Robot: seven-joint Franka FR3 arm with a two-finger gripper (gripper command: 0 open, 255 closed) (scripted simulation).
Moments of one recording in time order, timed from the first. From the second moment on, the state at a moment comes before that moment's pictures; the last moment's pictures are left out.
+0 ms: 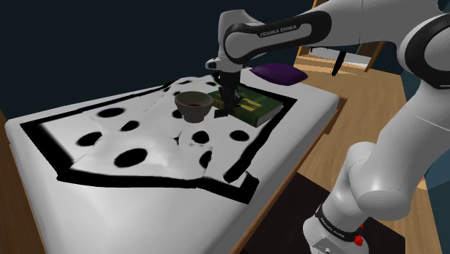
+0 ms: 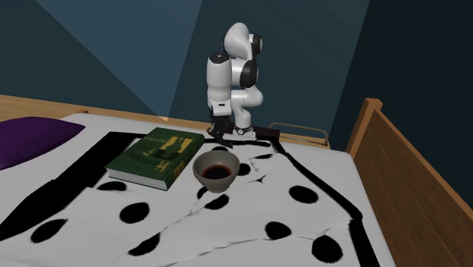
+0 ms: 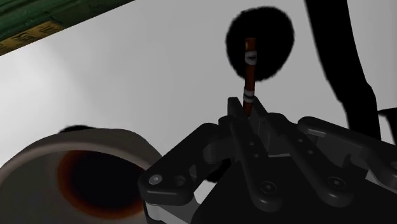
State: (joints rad) arm 0.30 -0.11 -0.18 -2.03 -0.10 1.84 -1.17
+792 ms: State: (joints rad) arm 0.30 -0.12 -0.18 -1.88 -0.09 1.68 -1.18
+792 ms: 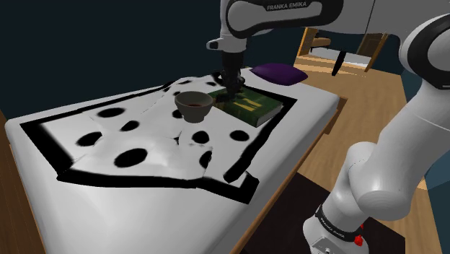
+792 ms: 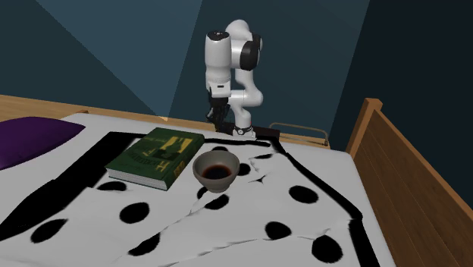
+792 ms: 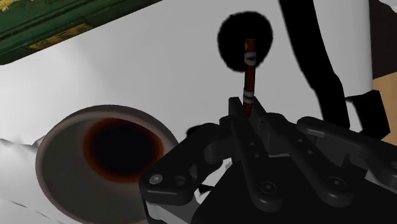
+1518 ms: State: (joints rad) arm 0.30 0.01 -0.18 -1.62 -0.07 1.55 -1.19
